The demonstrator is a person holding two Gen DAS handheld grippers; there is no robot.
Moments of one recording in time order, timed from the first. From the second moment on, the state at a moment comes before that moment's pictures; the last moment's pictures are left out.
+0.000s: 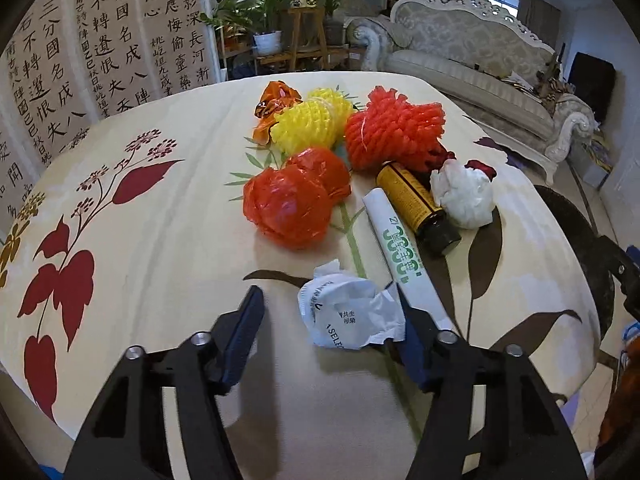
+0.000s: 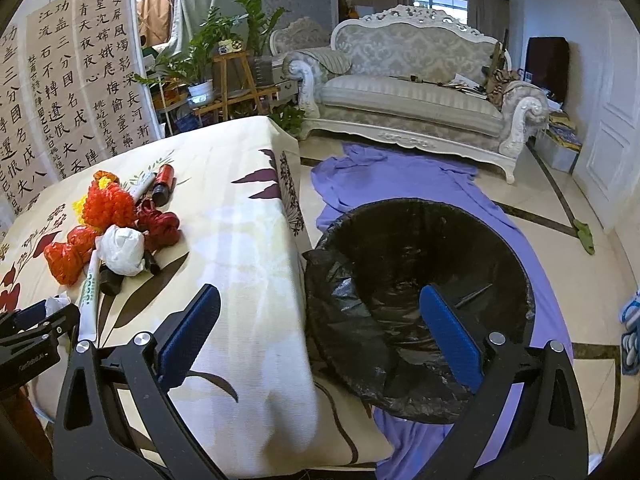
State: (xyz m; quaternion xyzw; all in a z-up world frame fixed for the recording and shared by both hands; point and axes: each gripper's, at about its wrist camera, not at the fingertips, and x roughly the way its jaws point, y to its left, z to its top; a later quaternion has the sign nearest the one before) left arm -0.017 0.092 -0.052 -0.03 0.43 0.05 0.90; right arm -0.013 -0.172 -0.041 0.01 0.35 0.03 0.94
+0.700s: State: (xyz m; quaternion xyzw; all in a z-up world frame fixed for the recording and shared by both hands) left arm -0.039 0.130 -0.040 -0.04 0.40 0.05 0.91; right arm -0.020 -0.092 -0.036 -0.03 0.37 0.13 0.92
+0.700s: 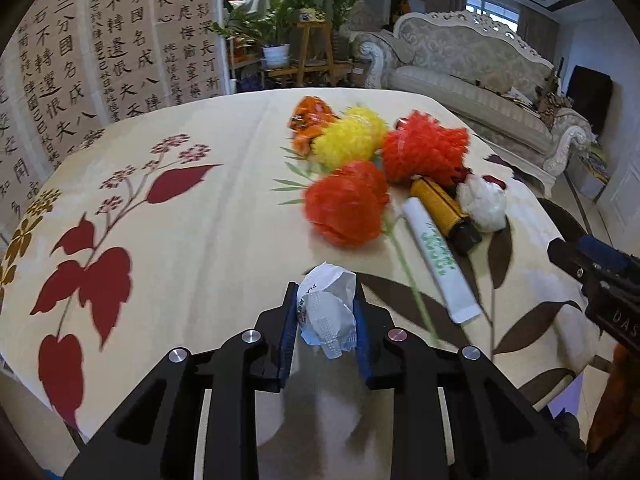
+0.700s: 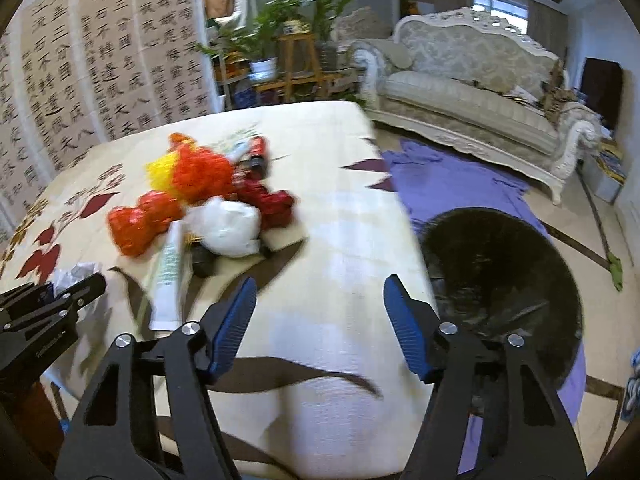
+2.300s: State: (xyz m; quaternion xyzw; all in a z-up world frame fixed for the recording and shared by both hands) left arm -0.034 0.110 -0.012 -0.04 0.36 0.00 0.93; right arm -0.038 -0.090 -0.014 -0.03 0.35 0.15 0.92
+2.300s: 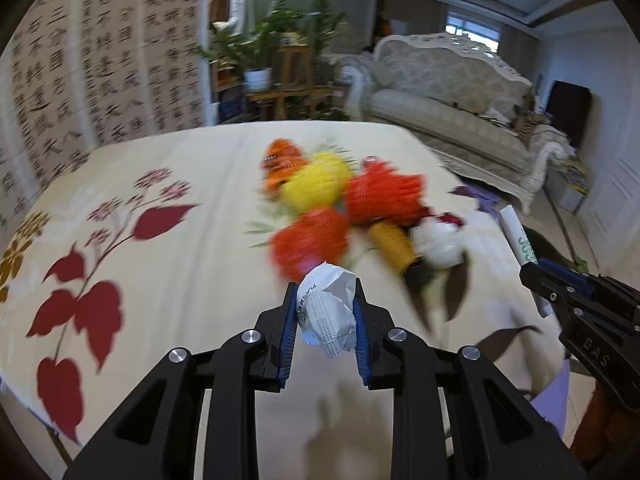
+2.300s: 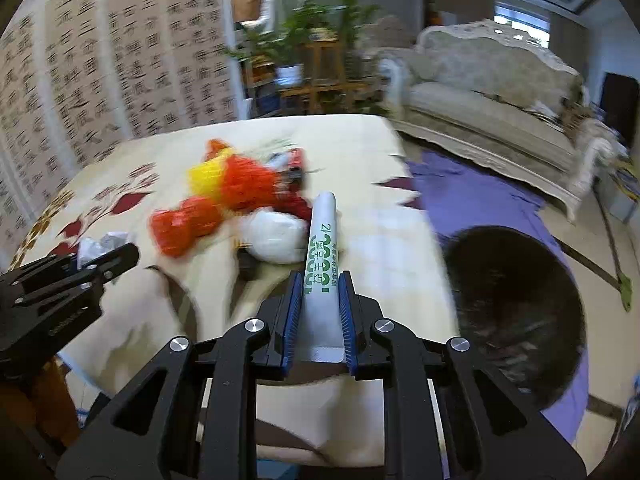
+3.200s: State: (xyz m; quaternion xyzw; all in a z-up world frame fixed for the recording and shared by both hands) left arm 0.037 -0.095 -0.012 0.06 0.35 -0.17 0.92; right arm 0.000 -0.270 -0.054 0.06 0.36 -0.02 0.93
